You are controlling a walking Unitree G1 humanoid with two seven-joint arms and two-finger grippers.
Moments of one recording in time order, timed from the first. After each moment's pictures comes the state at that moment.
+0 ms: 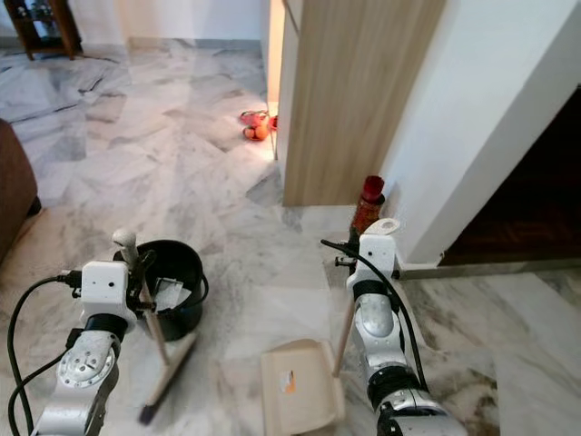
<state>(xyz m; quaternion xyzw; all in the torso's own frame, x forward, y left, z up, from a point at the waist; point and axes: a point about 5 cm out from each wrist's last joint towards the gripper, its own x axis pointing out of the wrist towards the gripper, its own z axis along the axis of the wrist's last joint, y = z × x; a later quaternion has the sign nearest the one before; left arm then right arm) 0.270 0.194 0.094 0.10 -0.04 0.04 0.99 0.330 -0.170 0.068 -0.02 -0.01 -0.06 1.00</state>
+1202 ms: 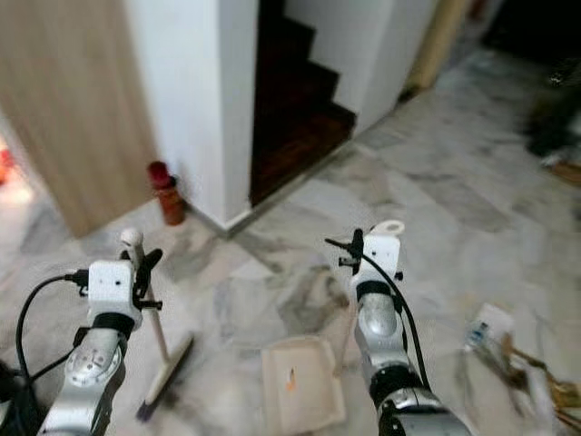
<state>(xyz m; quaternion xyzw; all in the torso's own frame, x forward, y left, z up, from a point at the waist) 0.271 0.194 0.092 0.10 -0.03 0.04 0.99 0.330 -0.169 0.066 -0.03 0.00 -0.05 1.00</state>
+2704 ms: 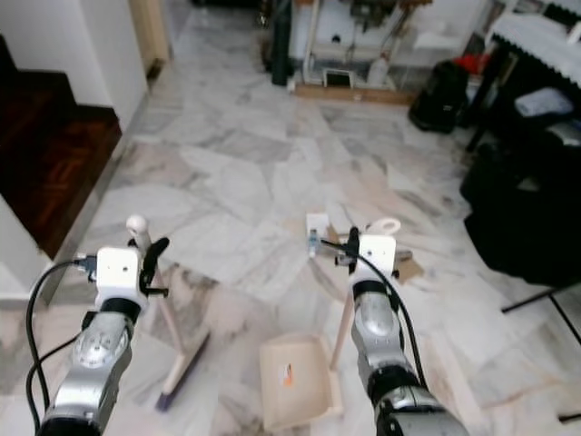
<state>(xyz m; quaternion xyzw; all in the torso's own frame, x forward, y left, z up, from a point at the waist) 0.291 0.189 0.098 0.10 -0.05 0.03 0.99 0.330 -0.164 0.068 -0.03 -0.01 -0.05 1.00</state>
